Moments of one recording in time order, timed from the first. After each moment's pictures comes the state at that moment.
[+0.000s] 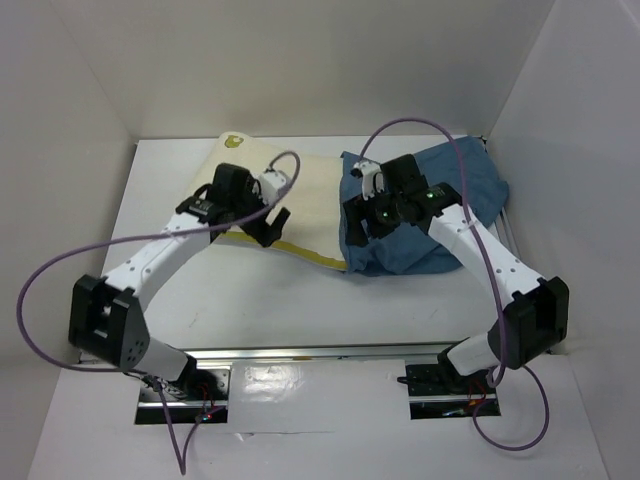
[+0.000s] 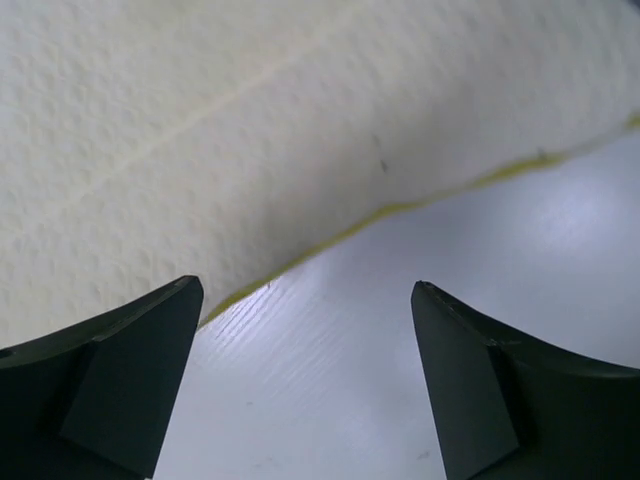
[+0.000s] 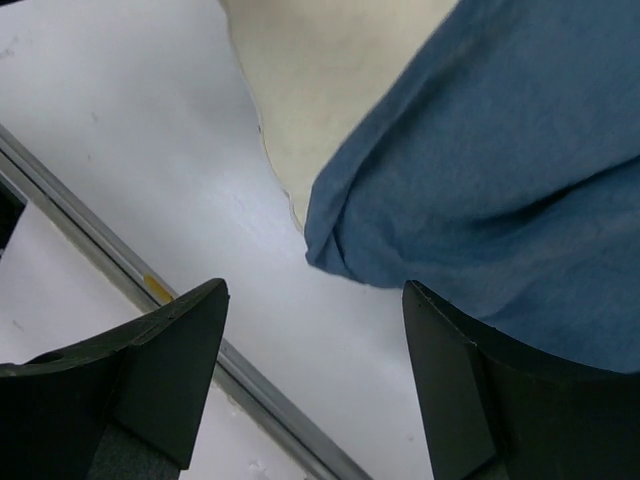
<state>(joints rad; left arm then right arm) -0.36 1.51 1.24 -0.52 0.24 0.25 0.46 1.44 1.34 -0.77 -0.34 -0.01</state>
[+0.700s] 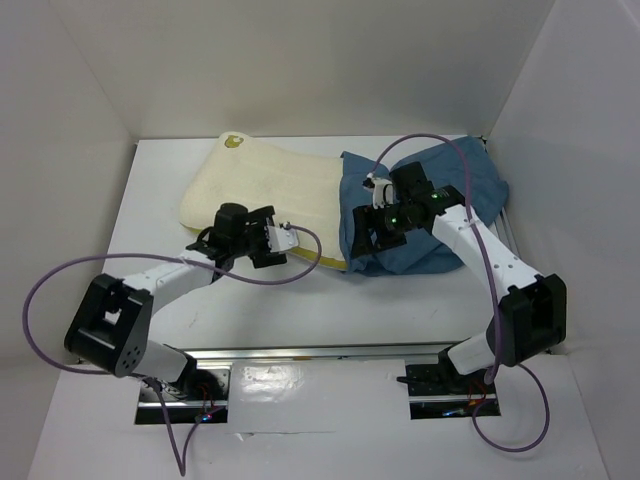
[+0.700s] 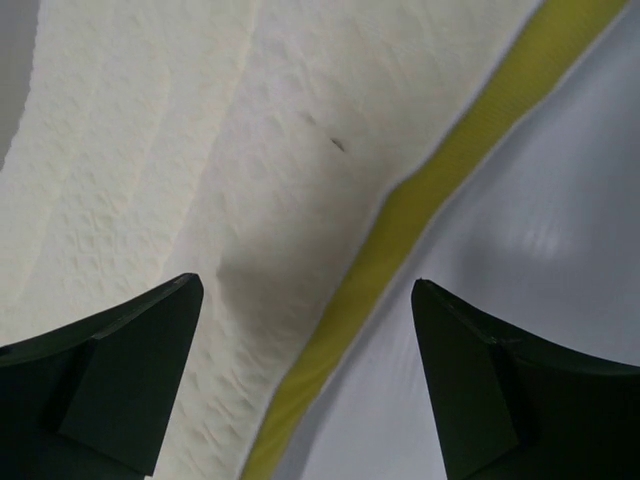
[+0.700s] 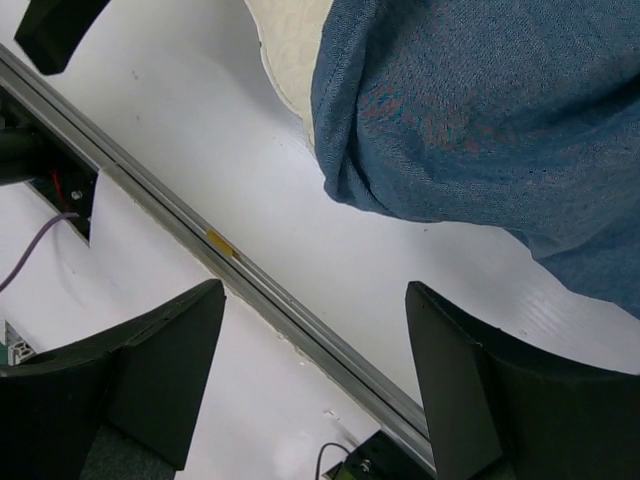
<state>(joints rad) -0.39 1.39 0.71 0.09 0.33 0.94 0.38 1.44 1.24 -0.86 -0.49 0.10</state>
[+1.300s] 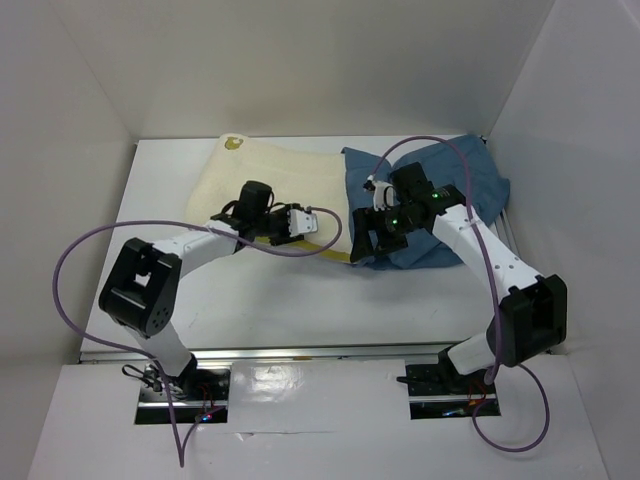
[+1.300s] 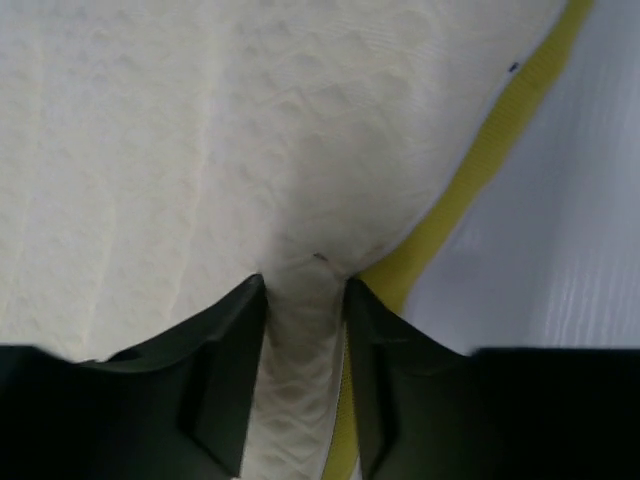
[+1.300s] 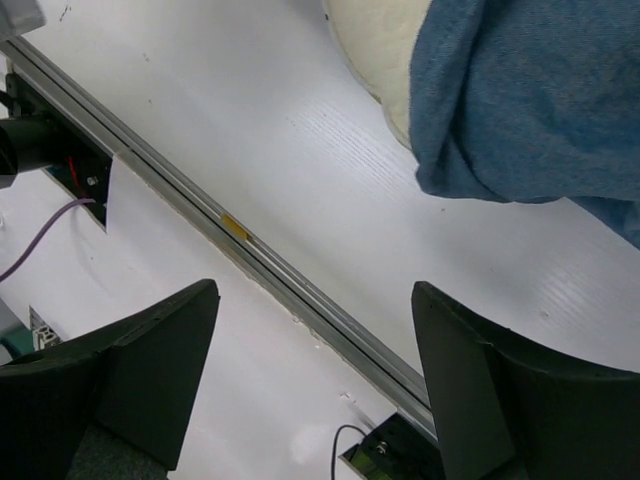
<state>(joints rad) -0.42 1.67 1.02 -0.02 0.51 0.93 0.38 1.44 1.25 -0.91 -0.51 0.12</state>
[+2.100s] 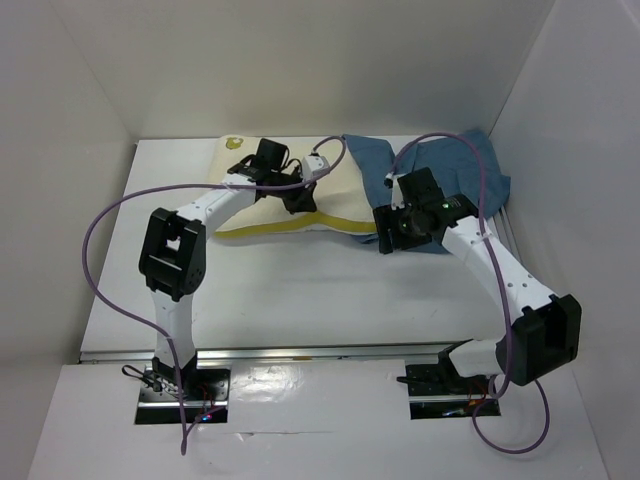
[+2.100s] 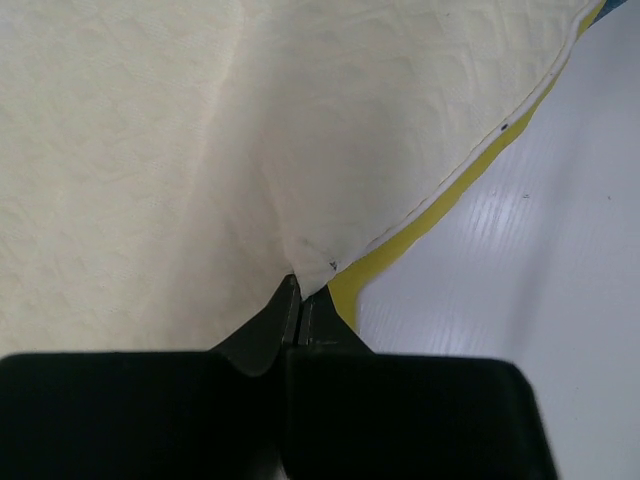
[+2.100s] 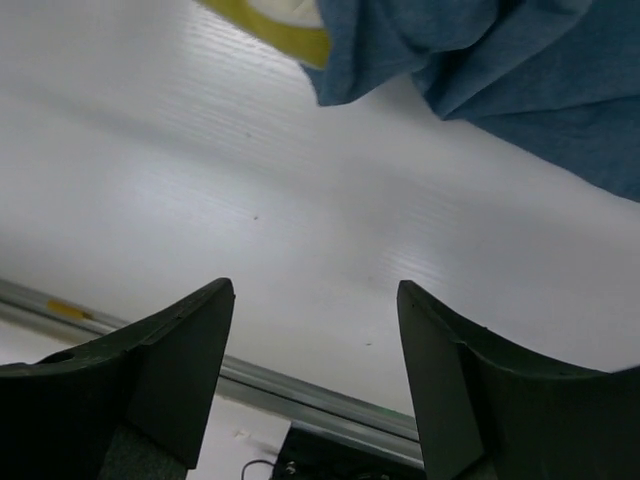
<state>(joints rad) -0.40 2.02 1.64 -0.44 0.66 0.49 0.38 1.33 1.20 -0.89 -0.06 0.12</state>
